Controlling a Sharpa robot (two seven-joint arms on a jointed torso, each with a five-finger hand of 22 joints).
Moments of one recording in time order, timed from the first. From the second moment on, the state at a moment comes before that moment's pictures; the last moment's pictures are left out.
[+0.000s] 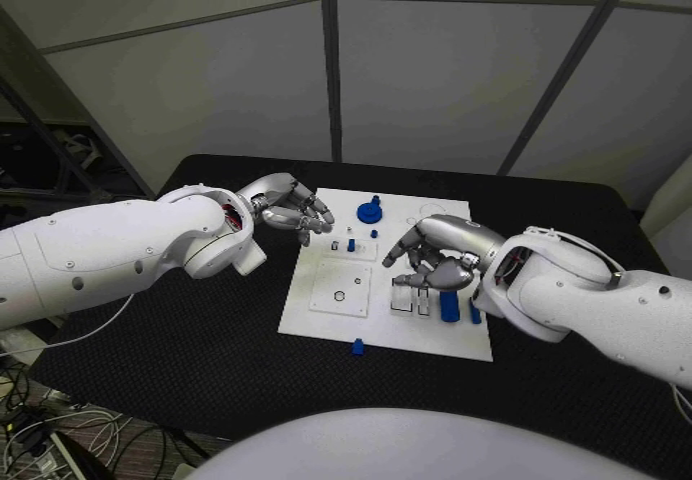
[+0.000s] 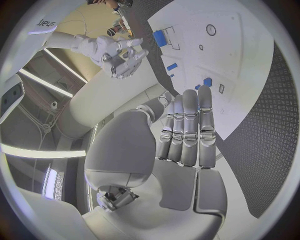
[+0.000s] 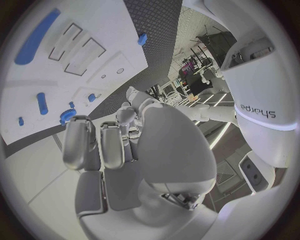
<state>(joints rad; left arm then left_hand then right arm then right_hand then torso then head) 1.23 -0.95 -0.11 1.58 -0.67 -0.24 -0.01 1.29 -0.12 0.48 -0.11 0.05 1.09 0.12 0.07 0.50 1.03 0.05 0.61 0.37 1.21 -0.01 0.72 0.70 0.19 1.13 0.09 0.37 0.82 1.09 -0.83 -0.04 1.74 -1.44 -0.25 -0.01 1.43 -0.17 0.37 0.11 0.12 1.03 0.12 0.08 0.11 1.22 0.03 0.97 0.92 1.47 -0.03 1.37 1.31 0.08 1.43 0.07 1.34 1.31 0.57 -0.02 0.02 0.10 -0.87</state>
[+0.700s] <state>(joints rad) 1.22 -0.95 -0.11 1.54 -0.45 -0.32 0.07 1.30 -0.12 0.47 -0.11 0.05 1.09 0.12 0.07 0.49 1.03 0.05 0.61 0.36 1.21 -0.01 0.72 0.70 0.19 1.13 0.09 0.37 0.82 0.96 -0.71 -0.07 1.75 -1.66 -0.29 -0.27 1.36 -0.17 0.31 0.14 0.05 1.08 0.10 0.07 0.11 1.37 0.02 1.23 1.20 1.47 -0.05 1.44 1.31 0.05 1.46 0.07 1.46 1.31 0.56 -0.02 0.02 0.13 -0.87</state>
